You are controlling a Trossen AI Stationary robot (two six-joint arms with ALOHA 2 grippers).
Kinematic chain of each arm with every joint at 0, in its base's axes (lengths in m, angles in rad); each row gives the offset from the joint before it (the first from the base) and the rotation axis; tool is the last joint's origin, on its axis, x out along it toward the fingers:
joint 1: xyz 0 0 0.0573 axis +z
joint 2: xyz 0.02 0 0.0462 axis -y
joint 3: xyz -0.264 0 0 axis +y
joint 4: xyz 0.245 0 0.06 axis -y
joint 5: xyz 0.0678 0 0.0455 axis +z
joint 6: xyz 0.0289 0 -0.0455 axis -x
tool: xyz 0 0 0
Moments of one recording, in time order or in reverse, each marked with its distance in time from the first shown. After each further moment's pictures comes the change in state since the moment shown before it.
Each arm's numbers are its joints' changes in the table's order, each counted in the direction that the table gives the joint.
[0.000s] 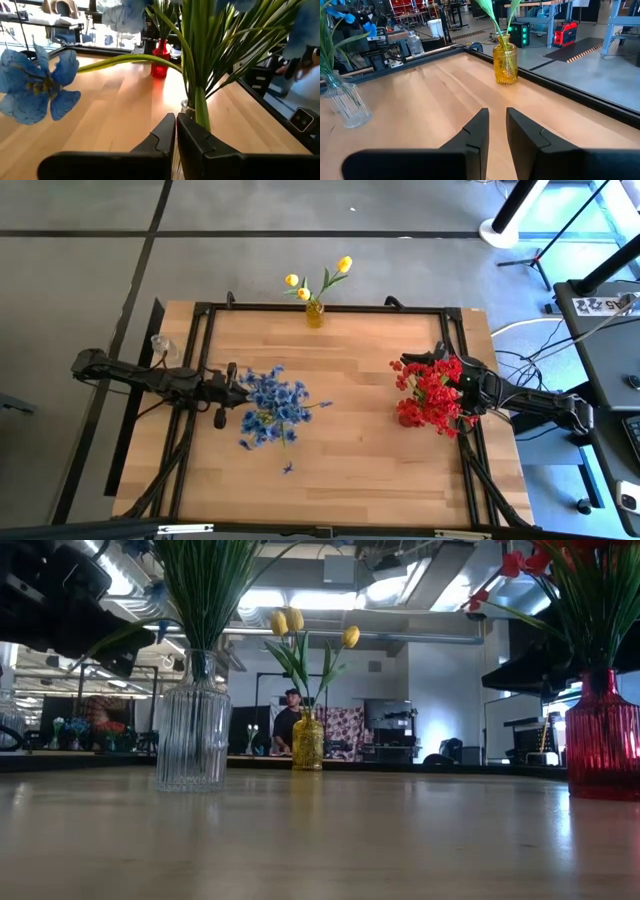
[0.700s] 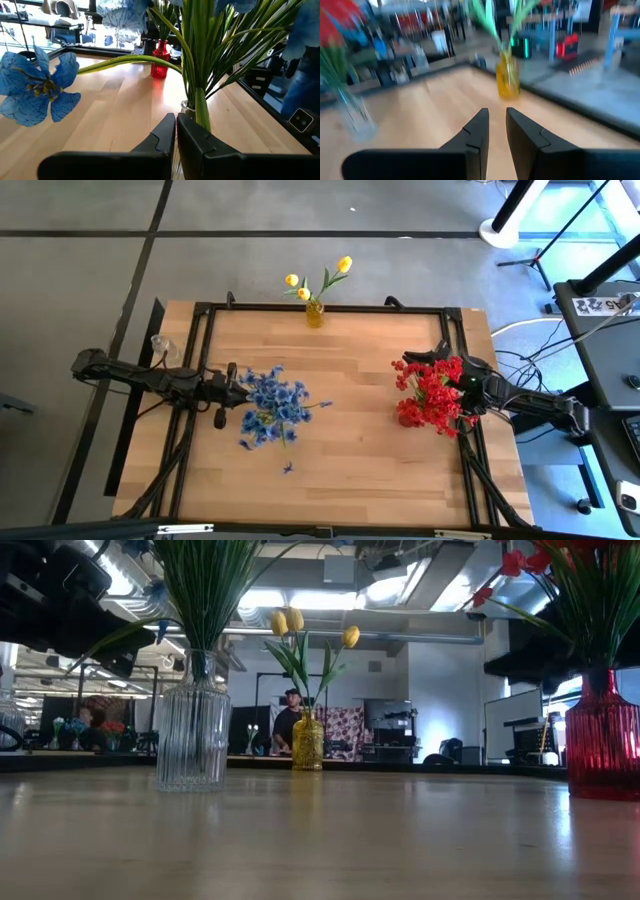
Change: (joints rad) left arm 0.000 0.000 0.000 0.000 0.000 0.000; right arm -0.001 0.077 0.001 -0.001 0.004 0.005
